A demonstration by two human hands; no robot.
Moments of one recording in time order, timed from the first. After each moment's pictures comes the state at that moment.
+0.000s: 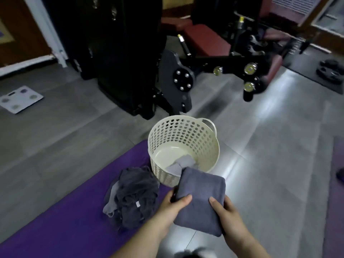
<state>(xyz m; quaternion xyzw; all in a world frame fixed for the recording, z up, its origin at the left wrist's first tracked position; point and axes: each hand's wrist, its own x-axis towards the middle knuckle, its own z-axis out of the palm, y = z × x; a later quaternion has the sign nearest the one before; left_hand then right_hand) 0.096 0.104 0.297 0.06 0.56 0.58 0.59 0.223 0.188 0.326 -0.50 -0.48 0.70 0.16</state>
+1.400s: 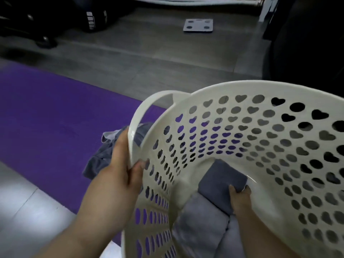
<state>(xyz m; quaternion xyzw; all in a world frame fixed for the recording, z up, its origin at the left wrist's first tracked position) 0.050 0.318 -0.057 -0.29 0.88 0.38 -0.05 -0.075 0.522 -0.286 -0.27 -0.79 0.51 -0.20</state>
